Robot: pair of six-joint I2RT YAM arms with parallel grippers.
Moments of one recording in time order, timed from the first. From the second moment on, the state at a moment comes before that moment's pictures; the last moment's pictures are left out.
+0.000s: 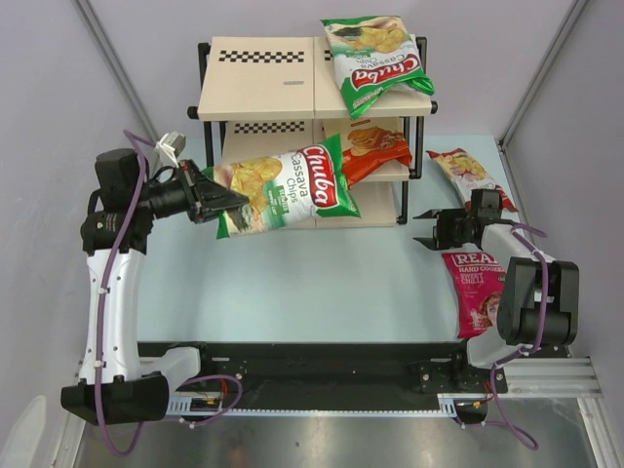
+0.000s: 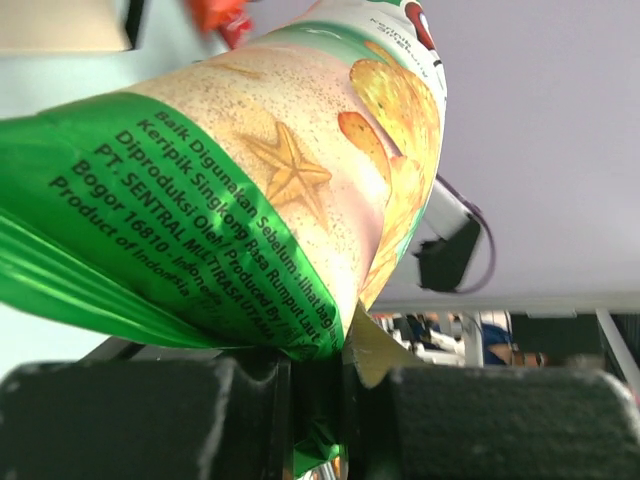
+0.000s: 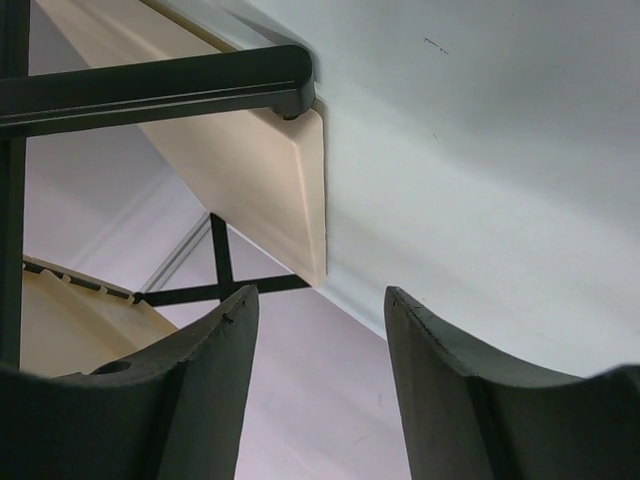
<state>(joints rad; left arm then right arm) 0.09 1.10 1.39 -0.80 1.09 -0.75 -0.11 1.53 0.88 -0.31 -0.50 1.44</state>
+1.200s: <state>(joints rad) 0.16 1.07 1.08 -0.47 0.87 -0.94 -0.08 1.55 0.88 -0.27 -0.51 1.44</state>
